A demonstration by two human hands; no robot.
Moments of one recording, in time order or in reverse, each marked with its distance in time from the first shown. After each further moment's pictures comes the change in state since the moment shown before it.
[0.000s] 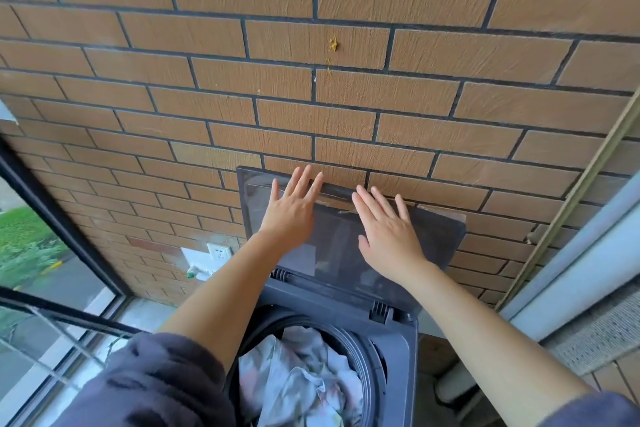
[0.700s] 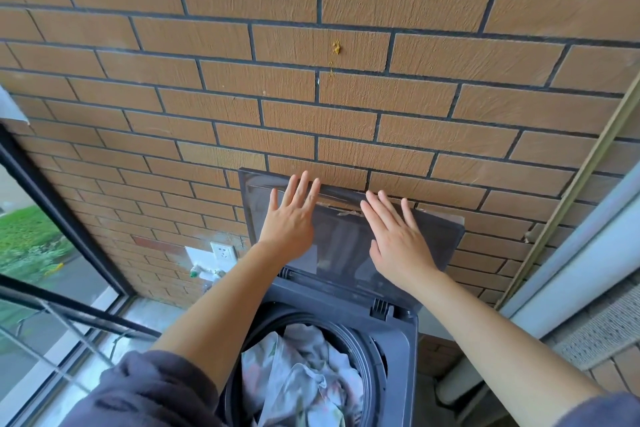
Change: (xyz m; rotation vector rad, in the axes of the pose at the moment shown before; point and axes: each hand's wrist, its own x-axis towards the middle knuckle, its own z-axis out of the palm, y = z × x) left_hand -0.027 0.003 0.003 0.003 0.029 -0.021; right_hand -0.023 0.007 0.005 -0.025 0.107 -0.063
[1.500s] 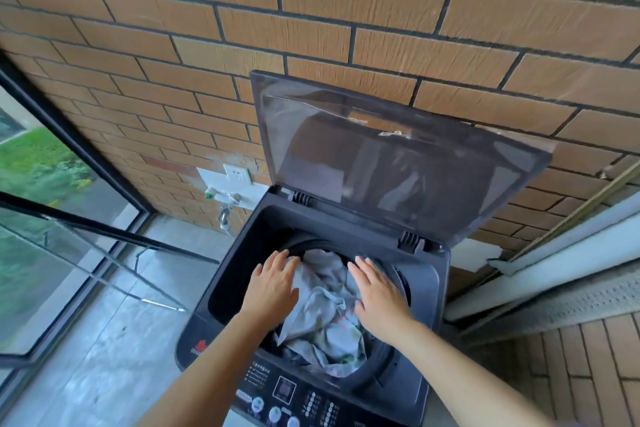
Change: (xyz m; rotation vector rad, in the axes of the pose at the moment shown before) left_hand -0.172 -0.023 0.163 -0.201 -0.446 -0.184; right_hand -0.118 -0.094 0.154 0.399 -0.685 0.118
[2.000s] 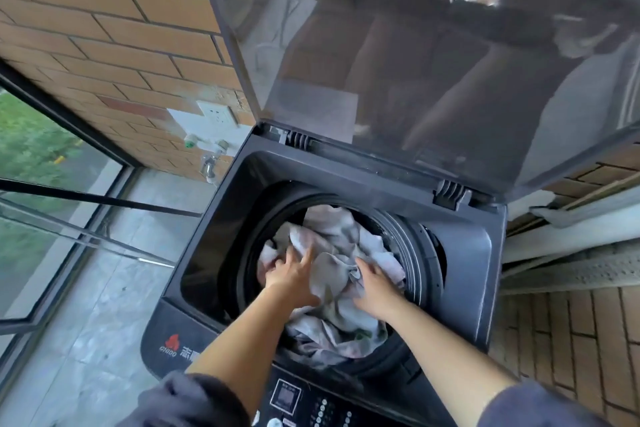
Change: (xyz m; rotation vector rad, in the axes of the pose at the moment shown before) left_hand 0.064 -0.011 0.140 0.029 -0.593 -0.173; right_hand 0.078 0.039 0.146 0.305 -0.344 0.299
